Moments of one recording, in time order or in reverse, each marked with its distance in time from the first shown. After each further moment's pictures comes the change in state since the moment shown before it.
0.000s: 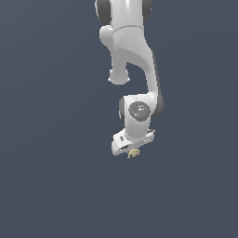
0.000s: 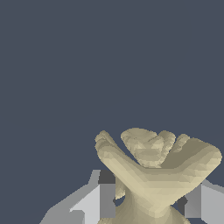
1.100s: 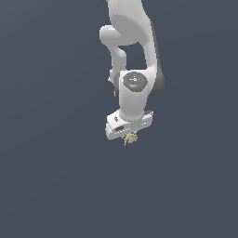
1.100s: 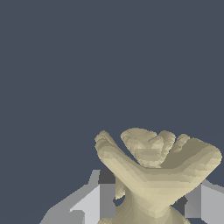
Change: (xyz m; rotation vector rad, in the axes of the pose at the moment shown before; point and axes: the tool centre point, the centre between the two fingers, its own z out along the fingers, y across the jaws) arm -0.036 0.008 -0.086 0.000 -0.001 0.000
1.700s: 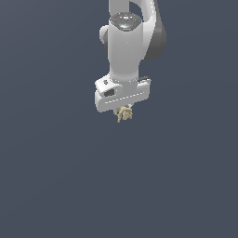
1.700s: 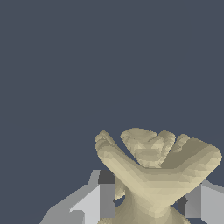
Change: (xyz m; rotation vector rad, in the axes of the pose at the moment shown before) arm -0.049 0.011 -0.122 0.000 0.001 0.000
